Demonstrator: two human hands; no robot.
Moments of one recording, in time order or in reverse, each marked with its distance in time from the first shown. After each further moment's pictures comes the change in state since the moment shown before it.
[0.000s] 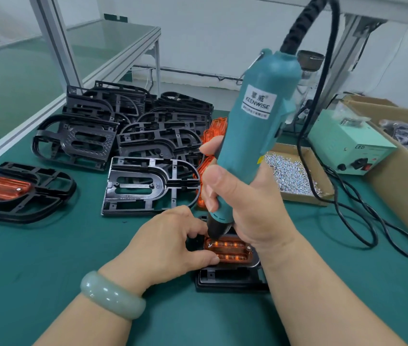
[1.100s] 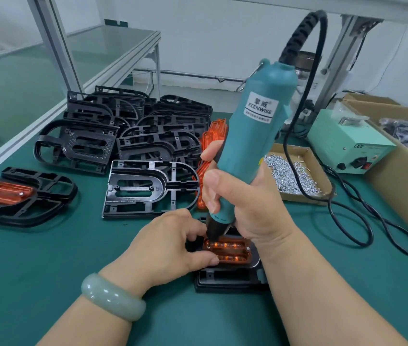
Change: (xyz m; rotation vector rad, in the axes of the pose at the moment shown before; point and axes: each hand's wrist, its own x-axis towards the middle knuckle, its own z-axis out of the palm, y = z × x) left_hand 0.000 0.001 0.000 0.005 0.017 -0.006; right_hand 0.004 0.002 -0.007 0.048 -0.032 0.005
